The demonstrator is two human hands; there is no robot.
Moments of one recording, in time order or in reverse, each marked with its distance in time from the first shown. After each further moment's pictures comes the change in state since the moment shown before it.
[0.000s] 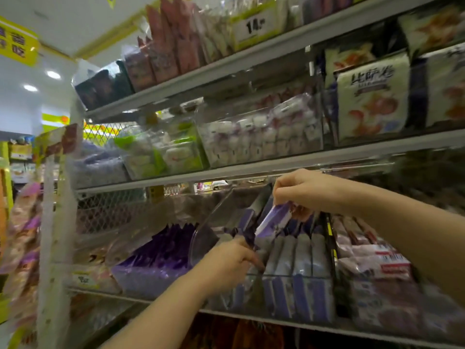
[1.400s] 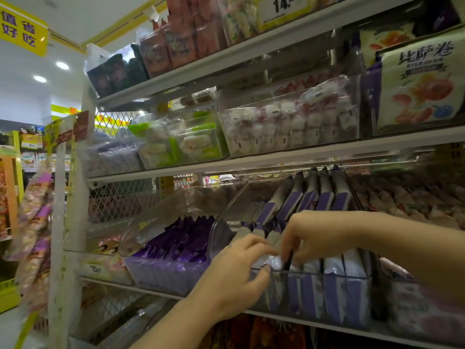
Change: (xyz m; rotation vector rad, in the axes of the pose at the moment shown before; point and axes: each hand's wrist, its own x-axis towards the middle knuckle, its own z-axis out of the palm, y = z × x) left_hand -0.040 -0.023 0.015 -0.173 0.265 0.173; right_hand 0.017 0.019 0.060 -0.603 -0.466 -0.068
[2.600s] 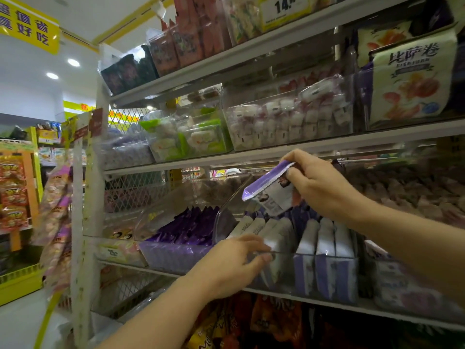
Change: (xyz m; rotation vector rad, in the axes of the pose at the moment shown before) left_hand -0.015 0.013 -0.015 0.050 -0.173 -0.174; right_hand -0.027 -0.025 -0.016 0.473 0.931 -0.038
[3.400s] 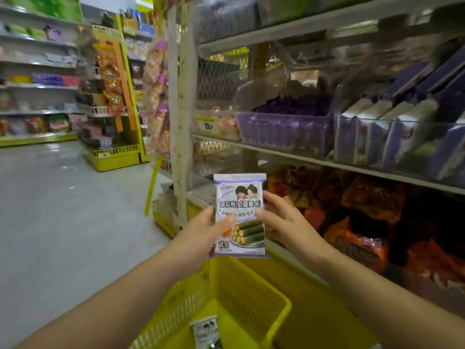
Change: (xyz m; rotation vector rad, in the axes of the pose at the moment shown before) left_hand -0.254 -0.100 0.064 -1.204 0.379 -0.712; right_hand -0.191 -0.049 0.263 0.951 -0.629 0.510
